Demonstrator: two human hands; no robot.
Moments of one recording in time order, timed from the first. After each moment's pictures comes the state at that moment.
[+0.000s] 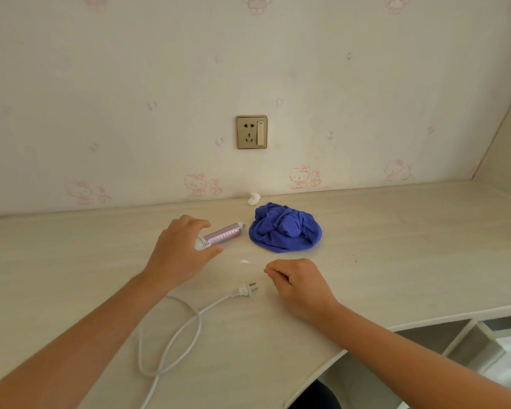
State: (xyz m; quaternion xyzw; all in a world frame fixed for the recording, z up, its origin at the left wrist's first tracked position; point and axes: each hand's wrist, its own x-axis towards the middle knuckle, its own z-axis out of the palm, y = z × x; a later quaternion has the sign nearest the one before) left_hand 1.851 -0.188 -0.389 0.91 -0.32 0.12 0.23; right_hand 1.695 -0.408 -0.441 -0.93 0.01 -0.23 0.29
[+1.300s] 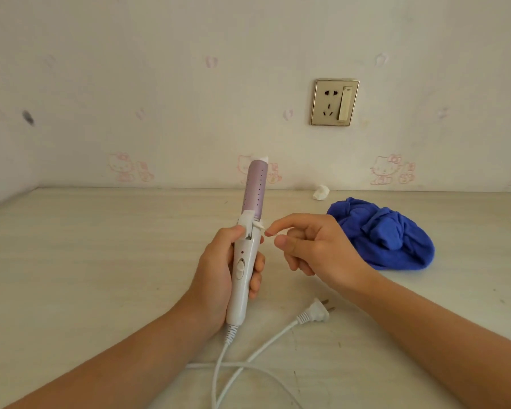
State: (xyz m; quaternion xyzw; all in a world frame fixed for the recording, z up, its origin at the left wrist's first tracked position) left_hand 1.850 -0.180 -0.431 0.56 -0.13 -0.20 0.80; right_hand 1.818 -0.367 -0.417 -0.77 -0.12 -0.12 0.61
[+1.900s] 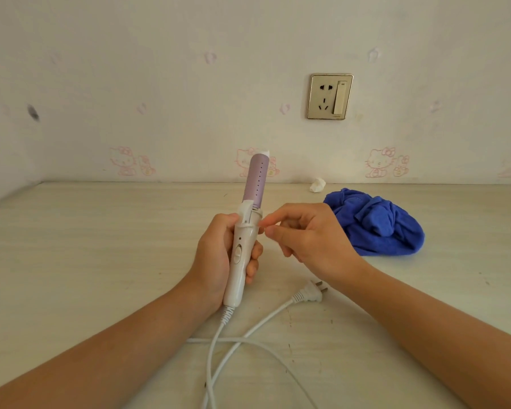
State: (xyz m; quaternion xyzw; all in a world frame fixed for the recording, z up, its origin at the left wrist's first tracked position) left_hand 1.840 -0.178 -0.419 0.58 -0.15 -0.21 0.78; right_hand 1.806 -0.350 -0.412 -0.79 -0.11 -0.18 0.58
